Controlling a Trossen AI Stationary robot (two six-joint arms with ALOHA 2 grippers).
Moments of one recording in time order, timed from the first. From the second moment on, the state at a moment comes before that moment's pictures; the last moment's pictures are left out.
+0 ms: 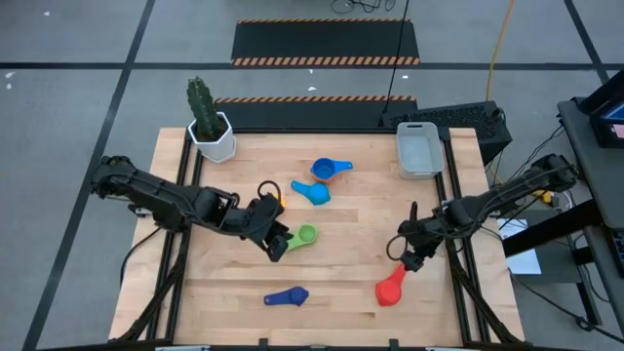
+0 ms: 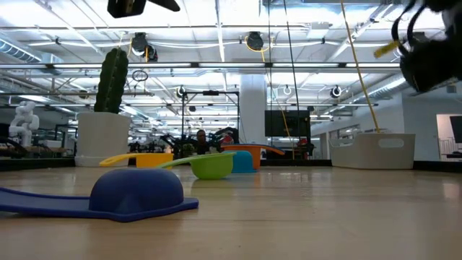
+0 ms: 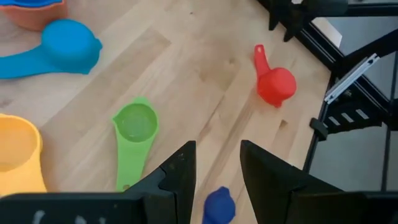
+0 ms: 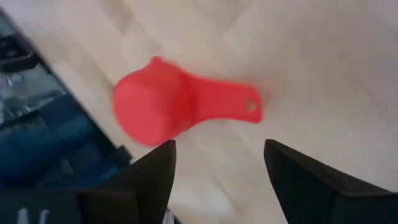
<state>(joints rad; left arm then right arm) -0.32 1.42 1.30 -0.70 -0.24 -0.93 0.38 0.94 0.49 -0.63 -0.36 1.29</state>
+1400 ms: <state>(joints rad) -0.29 1.42 1.30 -0.50 -0.24 -0.98 0.36 0.94 0.14 -0.11 -0.39 1.19</state>
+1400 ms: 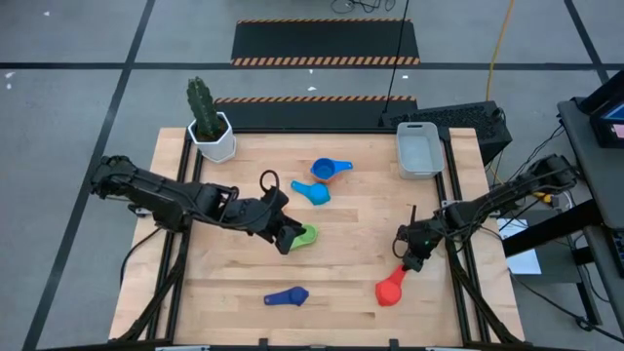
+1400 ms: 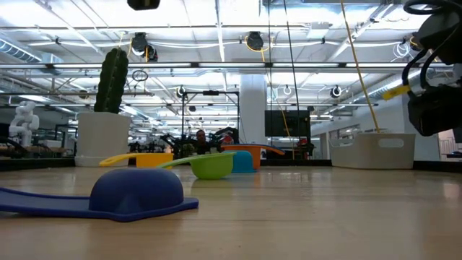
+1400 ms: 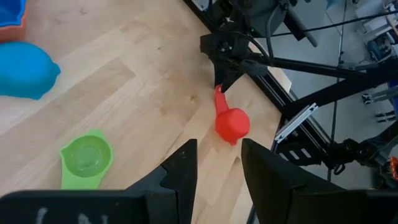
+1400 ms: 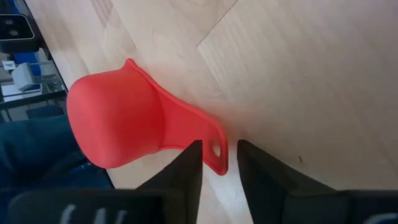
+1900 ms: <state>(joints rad) -0.23 1.42 1.30 -0.50 -0.24 -0.94 0.36 0.96 0.14 -0.04 -0.34 1.19</state>
